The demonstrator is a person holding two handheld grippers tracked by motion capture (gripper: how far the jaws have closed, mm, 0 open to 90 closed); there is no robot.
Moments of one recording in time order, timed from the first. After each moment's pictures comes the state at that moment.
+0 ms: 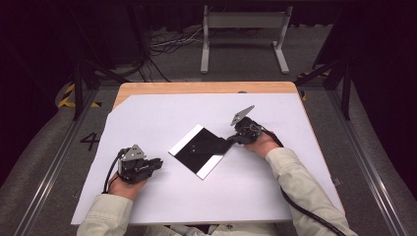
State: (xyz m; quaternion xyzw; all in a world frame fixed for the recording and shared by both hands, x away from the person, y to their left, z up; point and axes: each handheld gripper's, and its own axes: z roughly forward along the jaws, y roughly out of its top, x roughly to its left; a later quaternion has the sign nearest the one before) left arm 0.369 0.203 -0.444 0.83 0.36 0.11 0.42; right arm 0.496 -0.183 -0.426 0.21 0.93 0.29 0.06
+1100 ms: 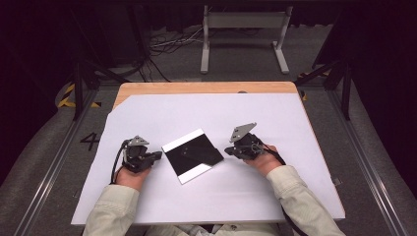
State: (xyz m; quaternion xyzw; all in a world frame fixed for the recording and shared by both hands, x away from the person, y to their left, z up) left arm 0.403 0.195 -0.448 0.80 0.46 0.09 0.38; right arm 0.432 -0.175 -0.415 0.18 0.92 0.32 0.12
